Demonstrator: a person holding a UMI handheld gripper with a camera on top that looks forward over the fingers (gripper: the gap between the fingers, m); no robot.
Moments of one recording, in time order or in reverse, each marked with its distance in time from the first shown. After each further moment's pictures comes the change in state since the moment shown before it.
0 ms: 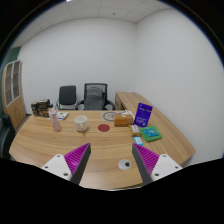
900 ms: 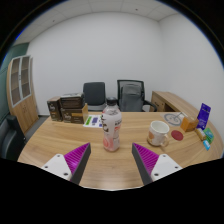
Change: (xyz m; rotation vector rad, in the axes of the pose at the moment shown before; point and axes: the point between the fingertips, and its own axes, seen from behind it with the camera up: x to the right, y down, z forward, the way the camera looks) arm -0.405 -0.009 0.230 0.016 -0.166 0.002
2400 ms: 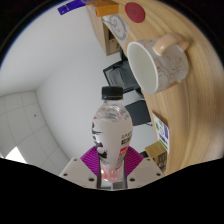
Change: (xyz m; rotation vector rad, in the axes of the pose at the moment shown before) arm 0.055 -0.154 0.108 0.135 -0.693 1.859
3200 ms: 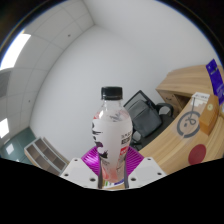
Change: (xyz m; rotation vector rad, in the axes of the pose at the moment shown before) arm -0.106 -0.098 -0.016 -0.062 0.209 -1.158
